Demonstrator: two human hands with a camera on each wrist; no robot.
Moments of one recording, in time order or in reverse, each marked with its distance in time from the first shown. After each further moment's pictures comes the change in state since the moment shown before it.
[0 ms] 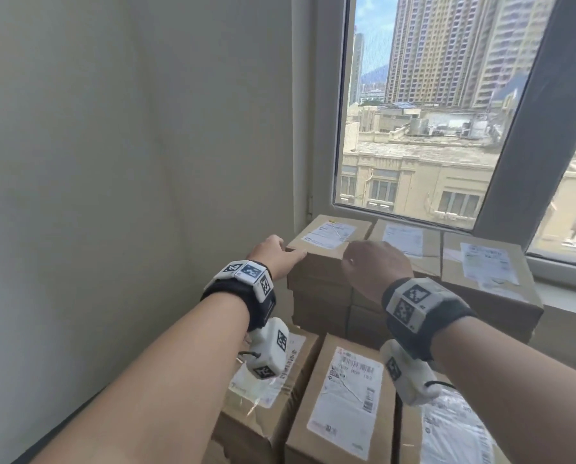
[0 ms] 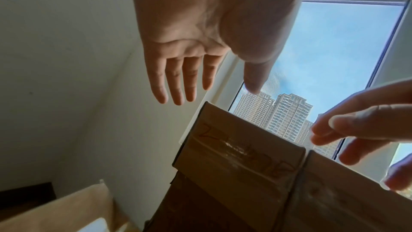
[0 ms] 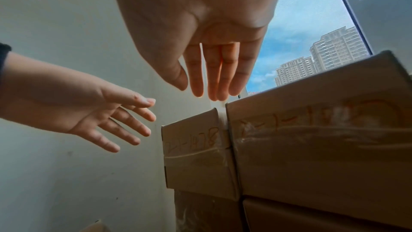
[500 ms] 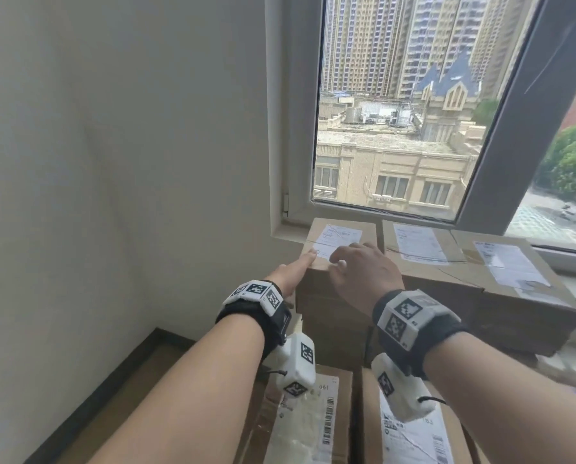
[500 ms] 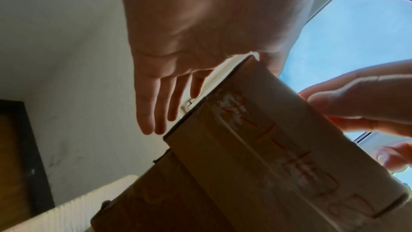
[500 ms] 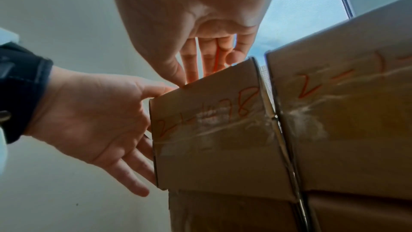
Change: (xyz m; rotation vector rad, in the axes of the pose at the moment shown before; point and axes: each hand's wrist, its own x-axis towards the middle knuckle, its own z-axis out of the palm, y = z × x) left_hand 0.100 -0.030 0.035 -0.418 -0.467 -0.172; right_hand 0.054 -0.047 0.048 -0.008 0.024 0.137
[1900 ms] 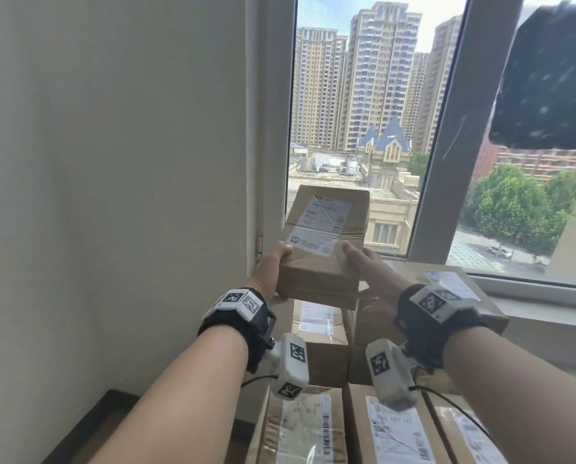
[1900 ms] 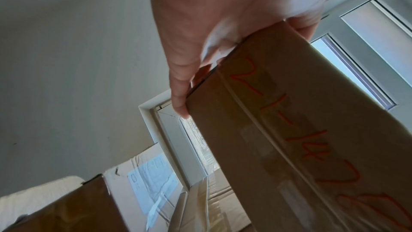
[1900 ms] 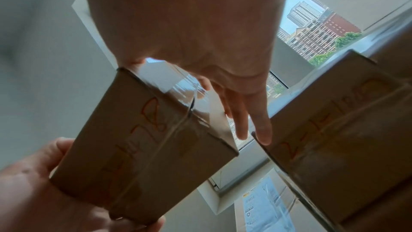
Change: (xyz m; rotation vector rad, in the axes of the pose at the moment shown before) left_hand -0.058 0.035 -0.036 -0.516 -0.099 0.304; right_hand -0.015 -0.002 -0.066 0.920 -0.073 0.435
